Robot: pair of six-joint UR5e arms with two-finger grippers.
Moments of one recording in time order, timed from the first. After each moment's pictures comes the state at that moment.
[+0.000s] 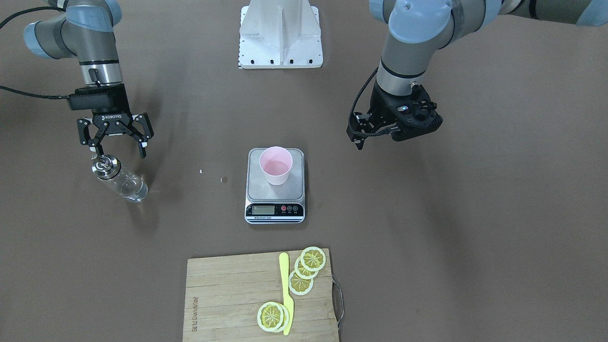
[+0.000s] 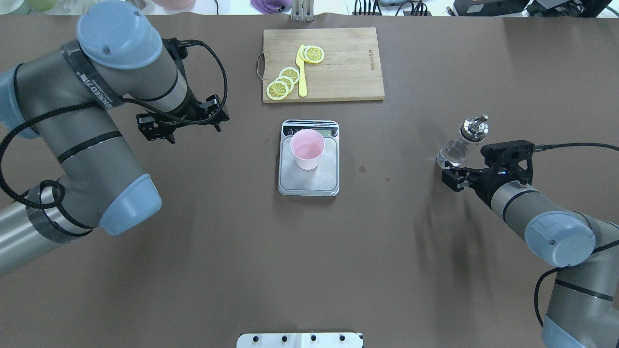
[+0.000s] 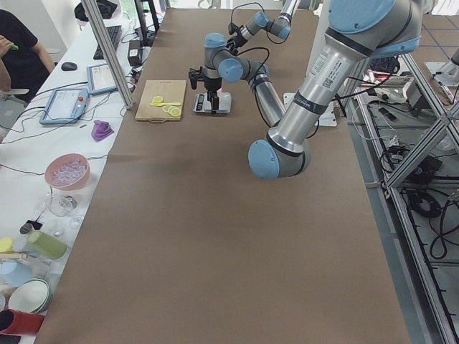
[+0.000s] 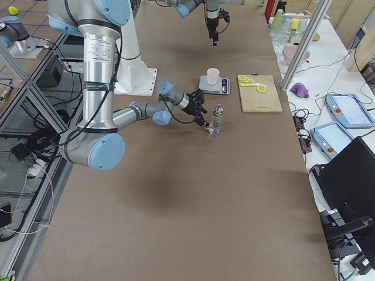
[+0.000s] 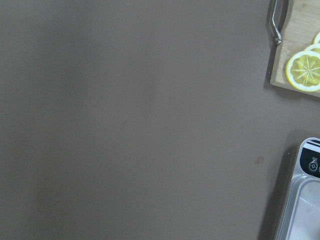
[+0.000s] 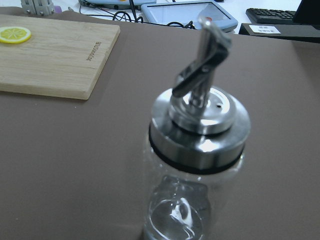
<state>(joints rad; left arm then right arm) -0.75 -2.19 -1.87 -1.36 -1.96 -1.31 0.44 -1.63 1.88 -0.82 1.12 1.08</state>
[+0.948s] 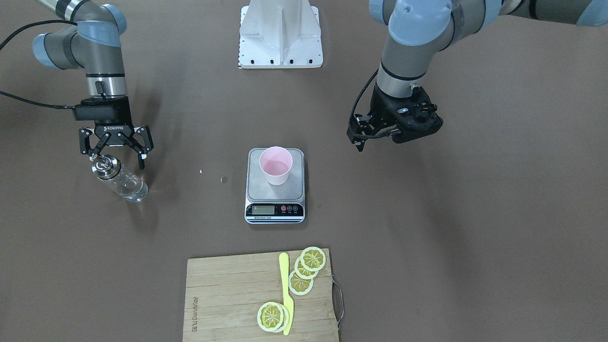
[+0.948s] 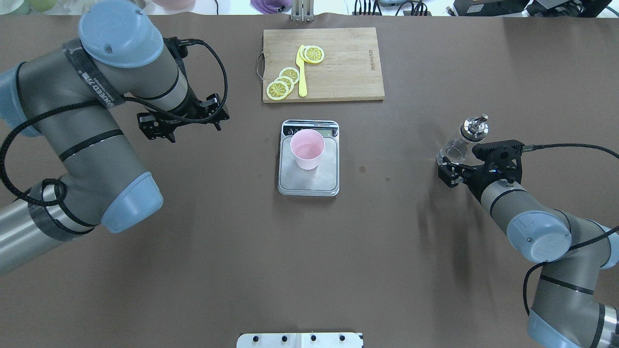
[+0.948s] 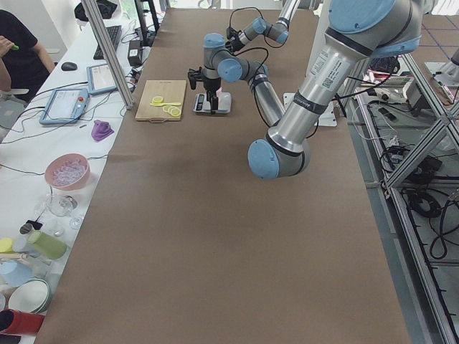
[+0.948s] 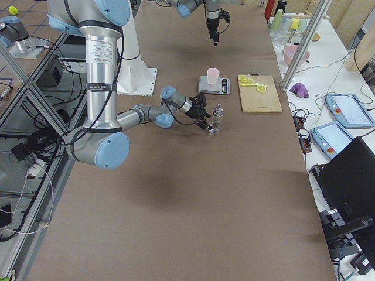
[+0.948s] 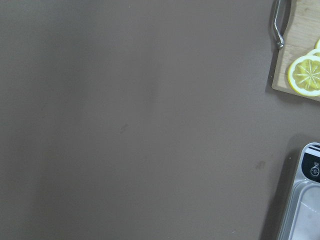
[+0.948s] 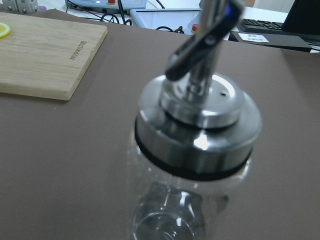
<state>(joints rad) -0.75 -2.19 -1.86 -1.36 -1.96 -1.31 0.44 -1.58 1.79 -0.82 1.06 1.08</state>
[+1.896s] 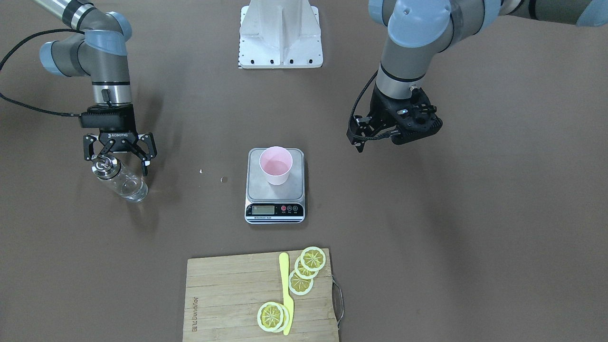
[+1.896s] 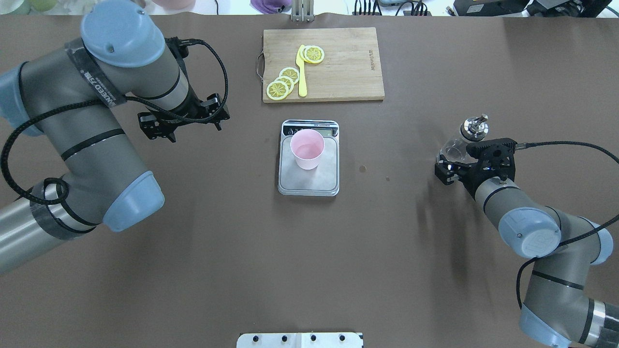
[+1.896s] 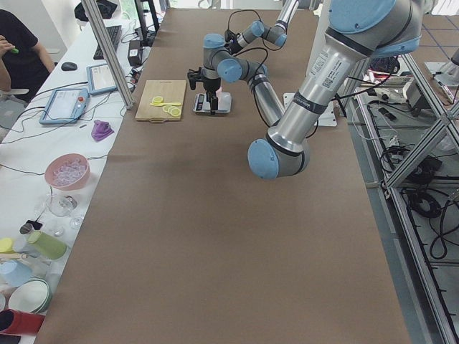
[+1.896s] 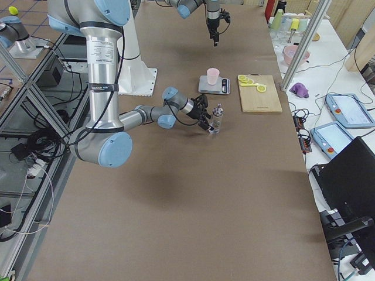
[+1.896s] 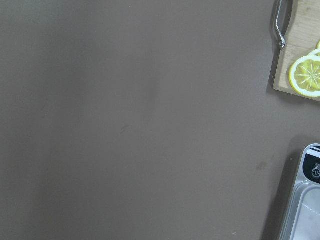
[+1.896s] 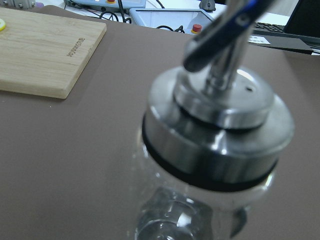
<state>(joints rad) -0.75 -2.20 -1.85 -1.36 -1.96 -1.31 0.45 -1.55 1.76 -0.82 1.05 1.07</state>
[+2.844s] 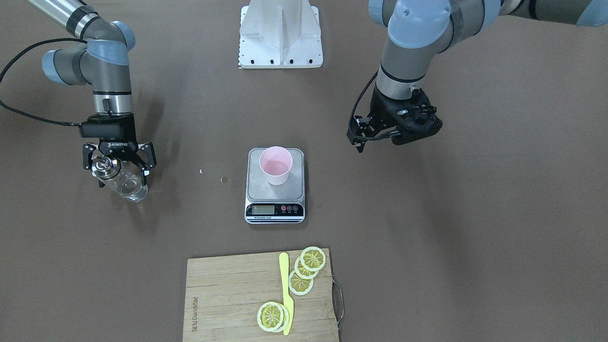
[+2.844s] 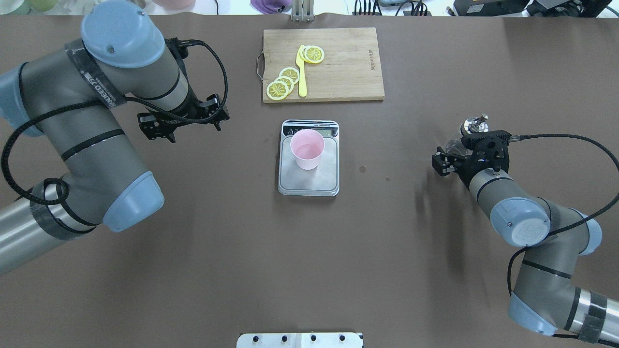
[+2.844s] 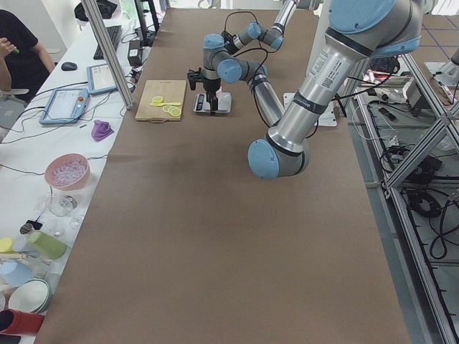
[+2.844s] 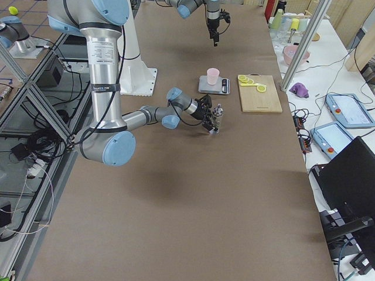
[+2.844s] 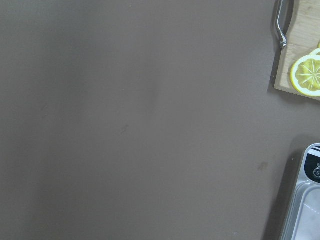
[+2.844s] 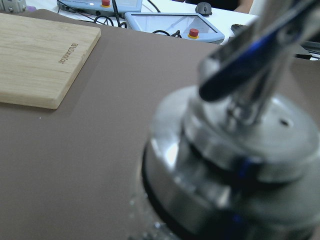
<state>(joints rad) -0.75 -2.19 -1.85 -1.36 -1.96 -1.31 0.47 -1.50 1.70 -0.81 1.06 1.06</state>
